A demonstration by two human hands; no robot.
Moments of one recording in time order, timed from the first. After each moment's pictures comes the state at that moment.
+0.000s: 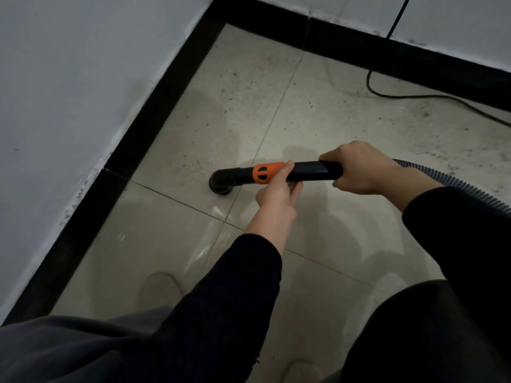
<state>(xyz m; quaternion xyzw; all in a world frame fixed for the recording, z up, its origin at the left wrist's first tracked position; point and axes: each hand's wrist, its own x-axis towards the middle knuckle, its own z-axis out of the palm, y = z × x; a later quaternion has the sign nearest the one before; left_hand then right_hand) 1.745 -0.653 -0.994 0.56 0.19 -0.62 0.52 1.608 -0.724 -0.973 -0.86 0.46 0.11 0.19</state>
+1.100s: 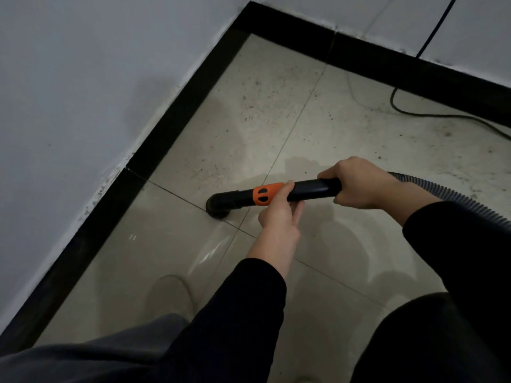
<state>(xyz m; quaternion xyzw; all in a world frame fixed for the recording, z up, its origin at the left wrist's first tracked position) 1.769 -0.638 -1.000 0.55 0.26 -0.58 0.54 1.641 -0.727 -0.978 -0.87 0.41 0.14 0.22</state>
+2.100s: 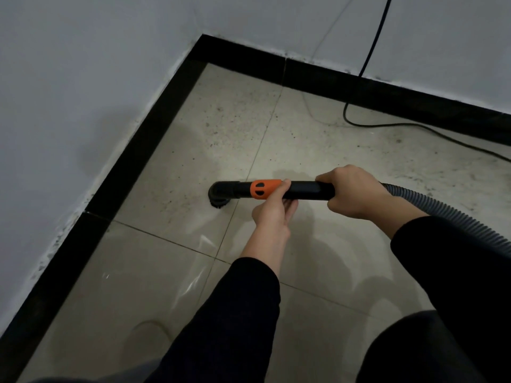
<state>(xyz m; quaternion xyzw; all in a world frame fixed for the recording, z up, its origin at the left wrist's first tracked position) 1.744 -0.684 -0.999 0.55 0.14 -0.65 0.51 1.605 -0.732 -0.967 -0.82 0.53 0.09 0.17</state>
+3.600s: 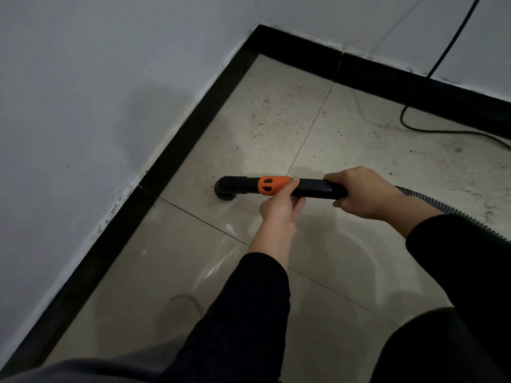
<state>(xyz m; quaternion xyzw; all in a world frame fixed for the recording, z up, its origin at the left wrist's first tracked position) 1.806 -0.668 -1.007 0.56 0.17 -0.60 0.54 1.665 -0.735 -0.981 -0.86 0.46 0.11 0.20</state>
